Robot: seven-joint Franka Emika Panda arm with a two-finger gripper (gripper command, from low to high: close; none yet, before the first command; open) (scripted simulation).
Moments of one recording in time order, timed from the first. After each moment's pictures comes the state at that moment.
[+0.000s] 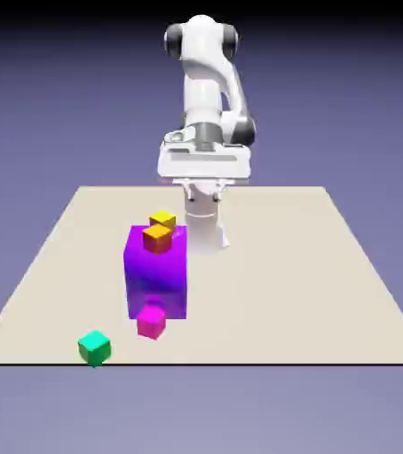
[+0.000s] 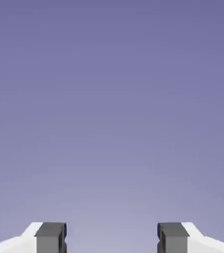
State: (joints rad) arm 0.01 -0.53 -0.01 -2.77 0.01 3.00 0.74
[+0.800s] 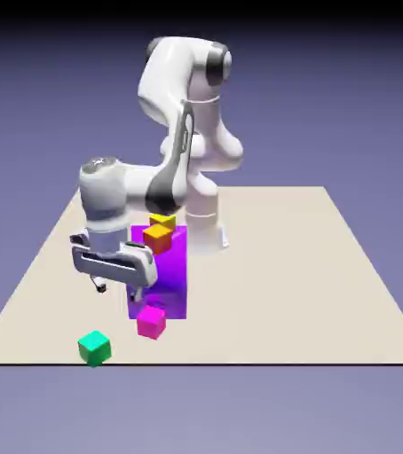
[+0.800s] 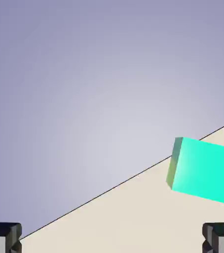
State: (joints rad) arm -0.09 0.34 -0.29 -2.05 0.26 2.35 0.81
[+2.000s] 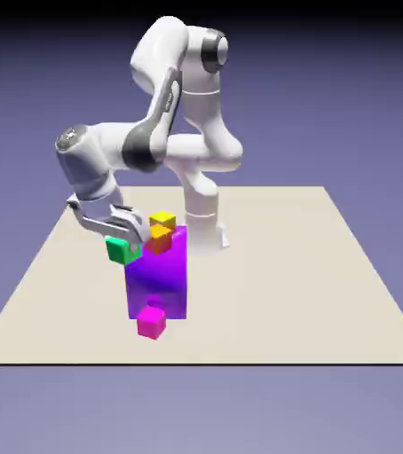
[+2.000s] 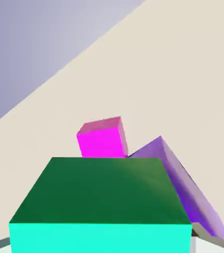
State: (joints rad) arm -0.18 -0.06 -0.24 -2.22 0.14 1.89 0.90
